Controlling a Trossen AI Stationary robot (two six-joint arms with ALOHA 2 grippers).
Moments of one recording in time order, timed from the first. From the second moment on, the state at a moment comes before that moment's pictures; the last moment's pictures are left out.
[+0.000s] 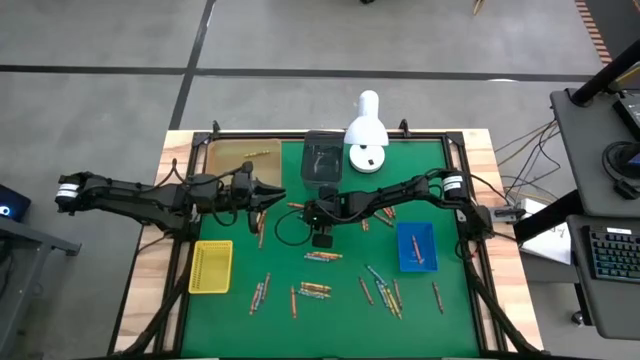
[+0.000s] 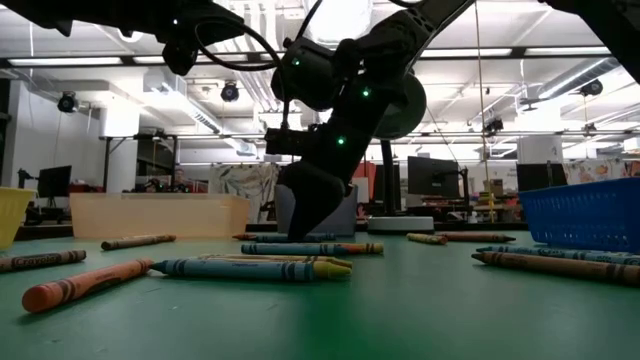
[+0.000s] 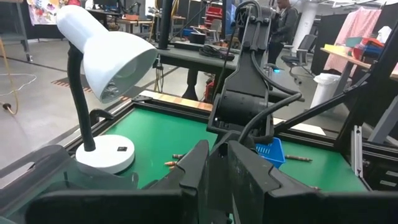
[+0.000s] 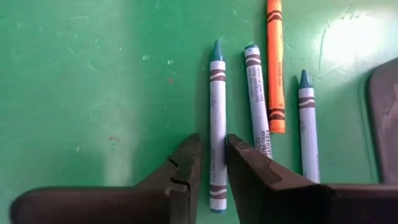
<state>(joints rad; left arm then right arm) -0.04 0.86 0.54 0.26 -0.22 -0.17 -0.03 2.16 1.45 -0.34 0.17 0.01</state>
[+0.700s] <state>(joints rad) -0.05 0.86 0.53 0.29 -0.22 -0.19 0.01 2.03 1.42 -0.38 0.11 -0.05</state>
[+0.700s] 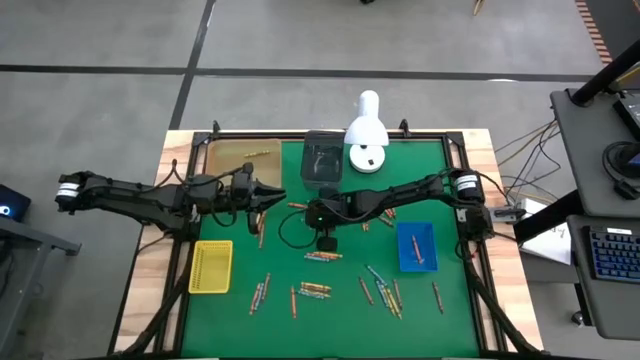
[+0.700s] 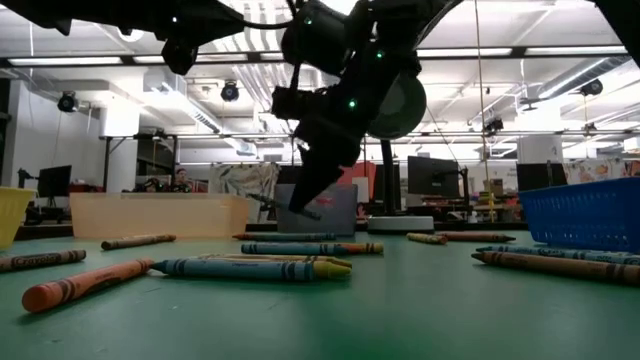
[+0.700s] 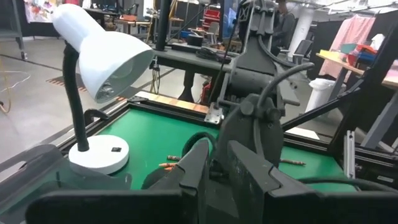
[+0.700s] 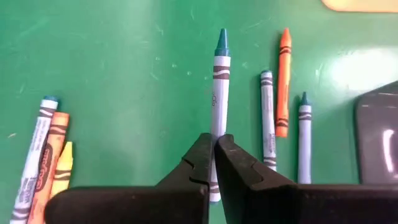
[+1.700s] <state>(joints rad) -0.11 0.96 0.30 0.82 -0.06 -0.16 0.12 1.75 0.99 0.64 0.06 0.02</state>
